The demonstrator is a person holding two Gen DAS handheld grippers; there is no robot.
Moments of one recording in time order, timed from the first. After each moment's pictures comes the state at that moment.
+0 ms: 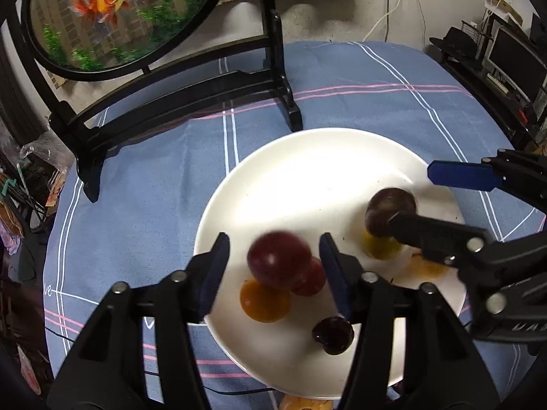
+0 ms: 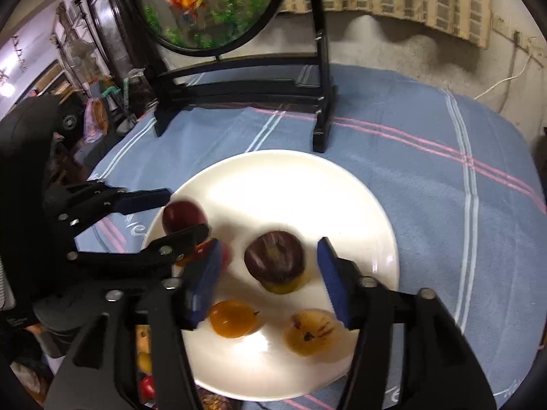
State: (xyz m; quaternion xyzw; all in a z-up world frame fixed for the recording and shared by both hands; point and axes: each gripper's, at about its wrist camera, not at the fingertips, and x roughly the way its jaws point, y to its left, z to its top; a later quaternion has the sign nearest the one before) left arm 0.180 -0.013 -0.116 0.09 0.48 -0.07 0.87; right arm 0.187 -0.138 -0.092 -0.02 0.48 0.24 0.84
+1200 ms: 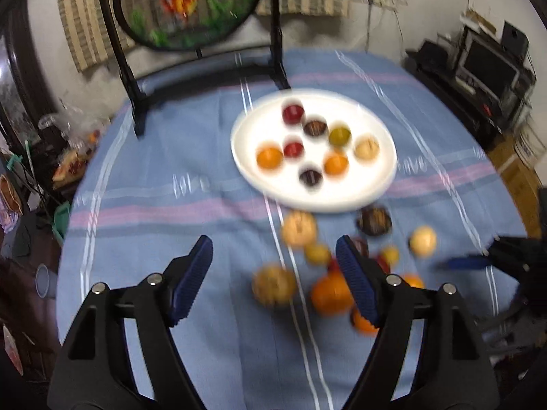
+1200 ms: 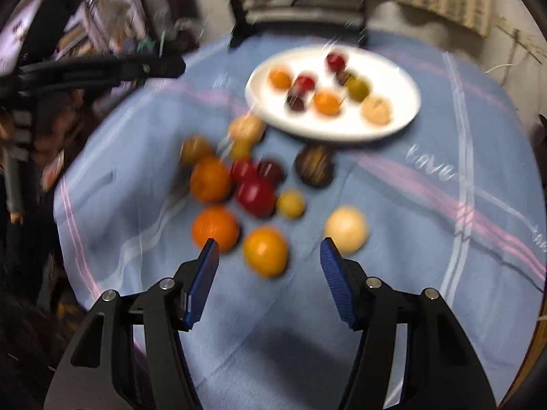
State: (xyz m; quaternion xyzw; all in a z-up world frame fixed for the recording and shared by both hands) left arm -0.025 0.043 -0.073 0.06 0.47 -0.09 0.88; right arm -0.063 -0.152 -0.111 -0.09 0.51 0.28 0.80
